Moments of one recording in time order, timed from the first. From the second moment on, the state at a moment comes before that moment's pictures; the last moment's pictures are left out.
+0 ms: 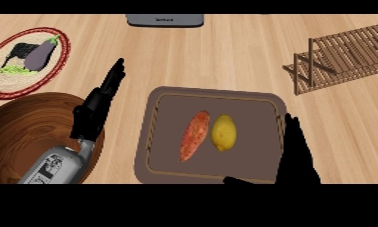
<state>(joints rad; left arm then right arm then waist) -0.25 0.43 -0.44 -1.45 0.25 0.34 -0.01 0.15 -0.02 0.62 -2.09 1.20 -0.16 1.21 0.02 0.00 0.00</state>
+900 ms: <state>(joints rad) -0.23 0.40 -0.42 -1.44 0.23 0.32 -0.02 -0.06 -0.01 0.56 -1.93 1.16 -0.09 1.25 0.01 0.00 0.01</state>
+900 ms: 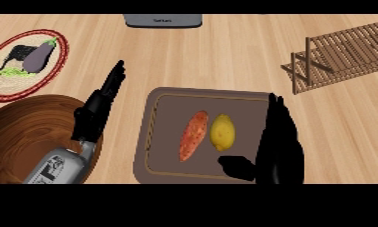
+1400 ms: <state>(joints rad) -0.22 0.40 -0.39 -1.43 0.23 0.30 -0.03 -0.10 -0.01 0.53 -1.85 1.11 -0.09 1.25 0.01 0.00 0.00</state>
